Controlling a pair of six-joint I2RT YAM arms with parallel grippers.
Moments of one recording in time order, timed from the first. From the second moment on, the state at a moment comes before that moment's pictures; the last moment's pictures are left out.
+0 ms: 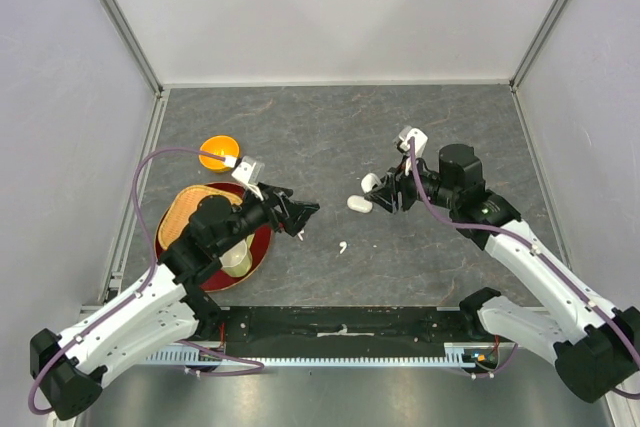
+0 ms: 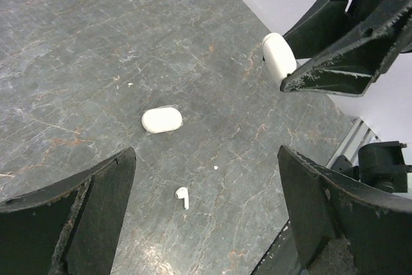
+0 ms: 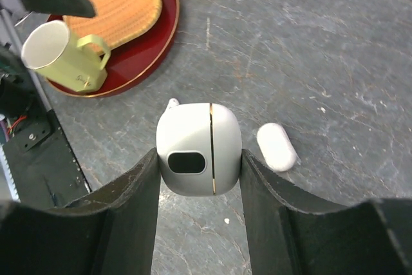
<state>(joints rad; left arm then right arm) -0.74 0.68 0.52 0.09 0.06 -0.44 0.47 1.01 0.83 -0.22 -0.50 0.07</state>
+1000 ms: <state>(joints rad) -0.74 0.96 0.69 0.12 0.40 -0.51 0.79 0.90 0.78 -0.20 -0.36 -0.27</state>
